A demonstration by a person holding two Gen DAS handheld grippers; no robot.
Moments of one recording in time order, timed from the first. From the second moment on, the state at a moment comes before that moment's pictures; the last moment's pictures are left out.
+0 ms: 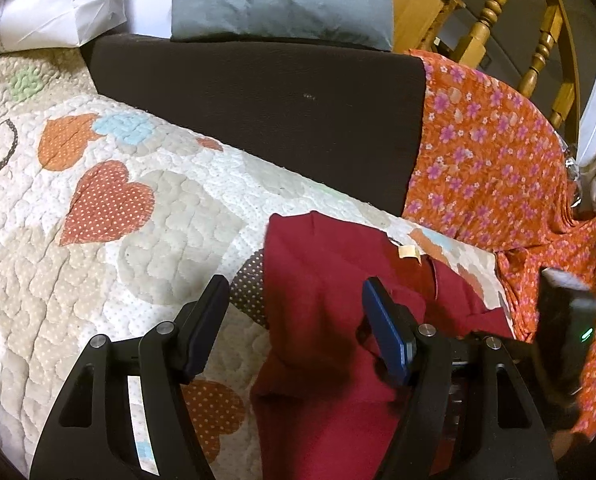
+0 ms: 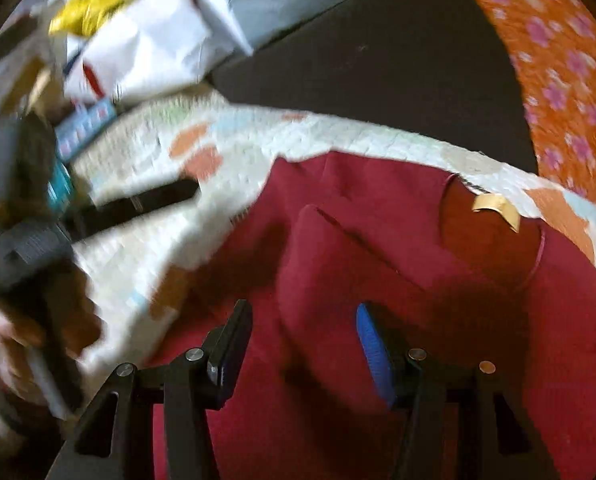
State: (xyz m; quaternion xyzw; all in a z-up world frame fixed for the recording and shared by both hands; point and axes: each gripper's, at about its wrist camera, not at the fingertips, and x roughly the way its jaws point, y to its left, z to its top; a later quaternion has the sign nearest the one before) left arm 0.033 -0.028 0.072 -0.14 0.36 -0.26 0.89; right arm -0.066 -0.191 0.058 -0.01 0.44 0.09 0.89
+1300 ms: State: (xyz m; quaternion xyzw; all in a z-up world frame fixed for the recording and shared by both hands) left arm 0.030 -0.080 0.058 -0.09 0.38 -0.33 0.86; right arm -0.190 -0.402 0.099 0.24 0.37 -0.15 0.88
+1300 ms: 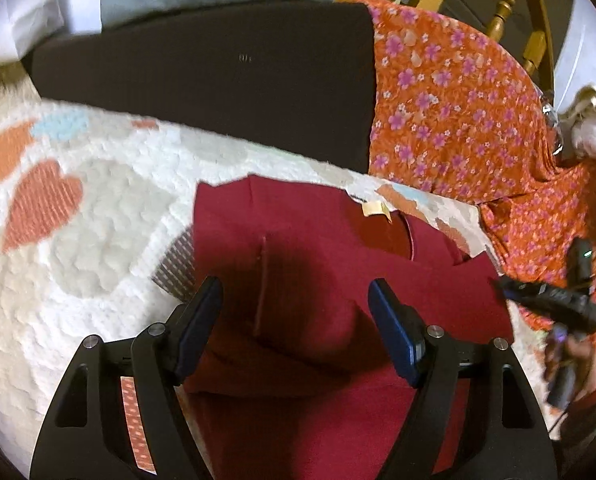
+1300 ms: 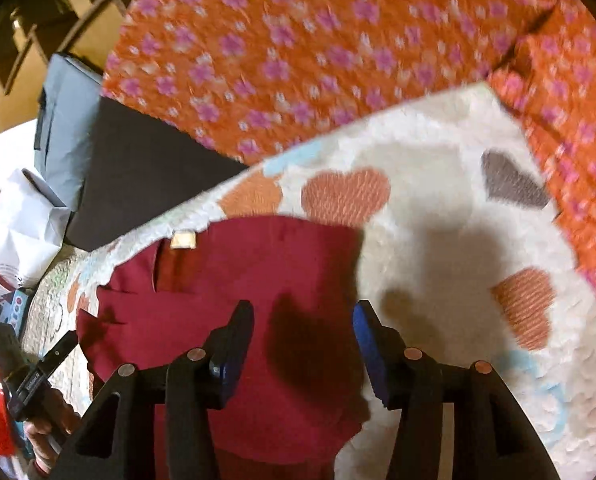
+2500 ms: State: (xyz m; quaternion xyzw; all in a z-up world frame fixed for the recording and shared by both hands) left arm 0.054 -0.098 0.053 -0.06 0.44 -0.27 0.85; right arm -0.170 -0.381 0.076 0.07 0.43 -0.20 0.88
